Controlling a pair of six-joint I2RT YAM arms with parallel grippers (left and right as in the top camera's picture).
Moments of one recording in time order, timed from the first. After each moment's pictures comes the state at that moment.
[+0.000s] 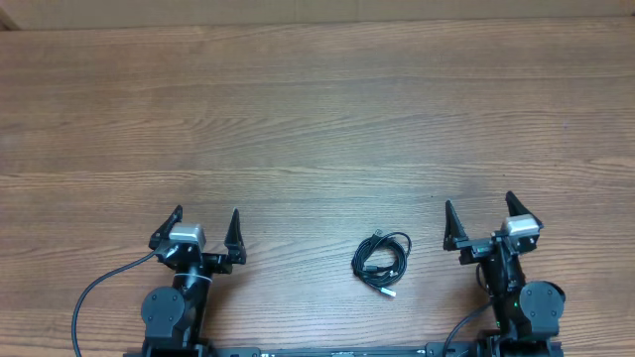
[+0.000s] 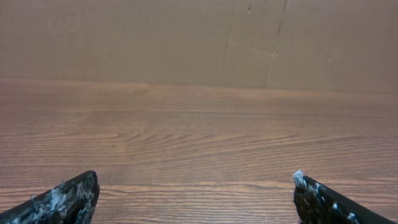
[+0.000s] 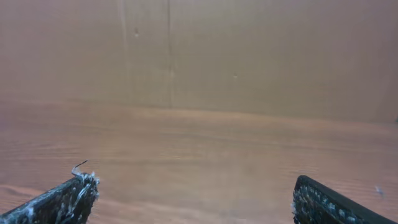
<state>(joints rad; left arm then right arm) -0.05 0.01 0.01 -0.07 0.06 -0.10 0.01 0.01 0.02 0.02 -0.14 -0.01</state>
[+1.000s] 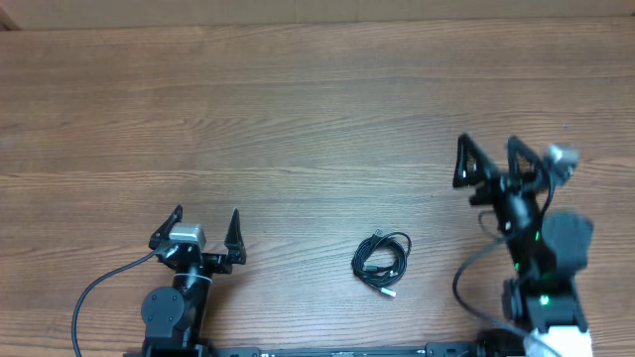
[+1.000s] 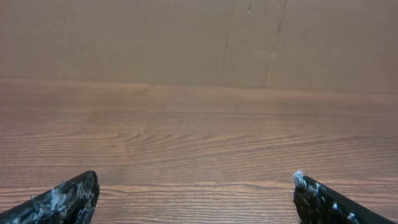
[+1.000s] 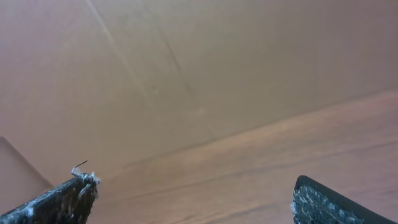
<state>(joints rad) -0.05 0.02 0.01 -0.07 0.06 -0.10 0.01 0.74 0.48 0.23 -0.18 0.45</state>
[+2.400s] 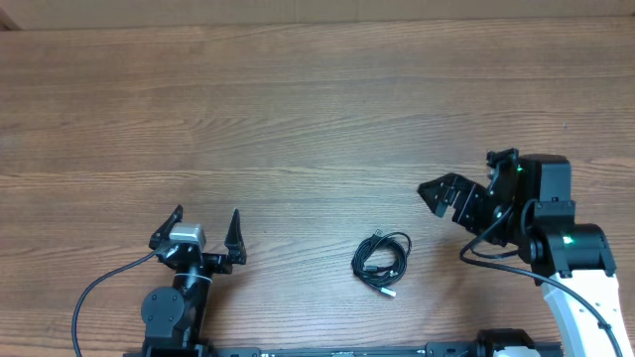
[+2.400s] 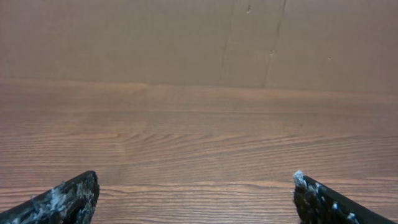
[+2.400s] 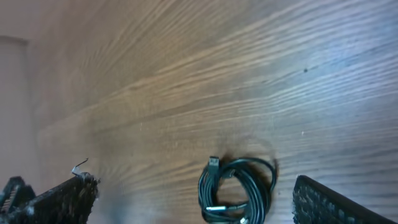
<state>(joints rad) -0.05 0.02 0.01 -0.07 0.06 -0.10 0.02 1.01 0.85 -0.85 -0.48 0.50</state>
